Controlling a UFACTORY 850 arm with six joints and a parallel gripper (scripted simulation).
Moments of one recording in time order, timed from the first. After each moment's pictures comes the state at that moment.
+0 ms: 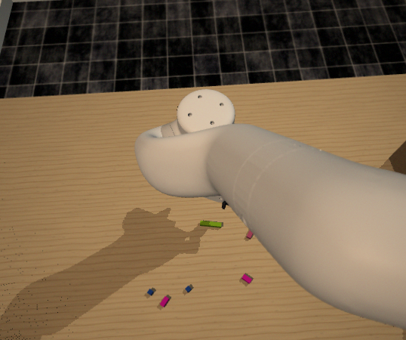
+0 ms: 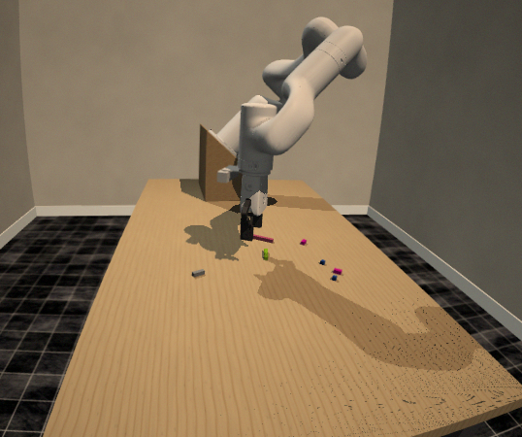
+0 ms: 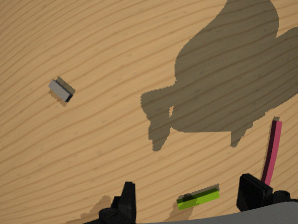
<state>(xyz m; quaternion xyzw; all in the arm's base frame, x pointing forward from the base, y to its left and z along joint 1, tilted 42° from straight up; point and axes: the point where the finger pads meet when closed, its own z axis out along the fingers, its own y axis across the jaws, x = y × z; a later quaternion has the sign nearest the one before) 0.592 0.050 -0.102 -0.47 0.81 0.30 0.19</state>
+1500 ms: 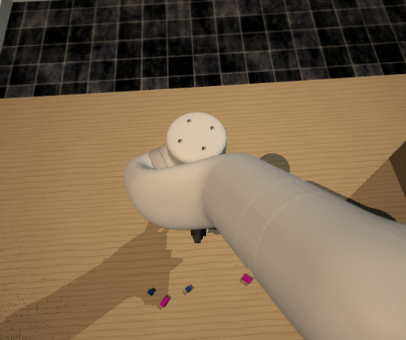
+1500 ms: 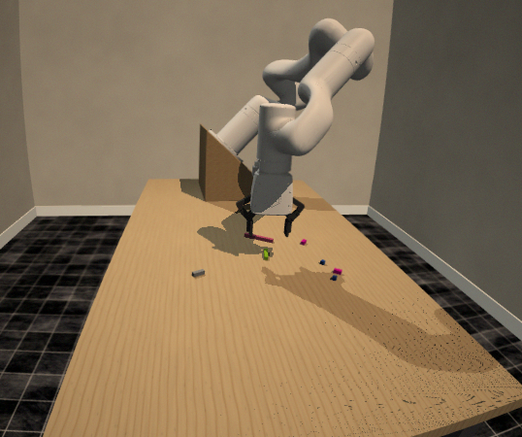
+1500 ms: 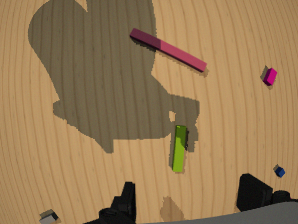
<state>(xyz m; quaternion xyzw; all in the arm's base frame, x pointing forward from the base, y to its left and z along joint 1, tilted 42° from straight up) 0.612 0.078 -0.074 0.09 0.93 0.36 -0.02</state>
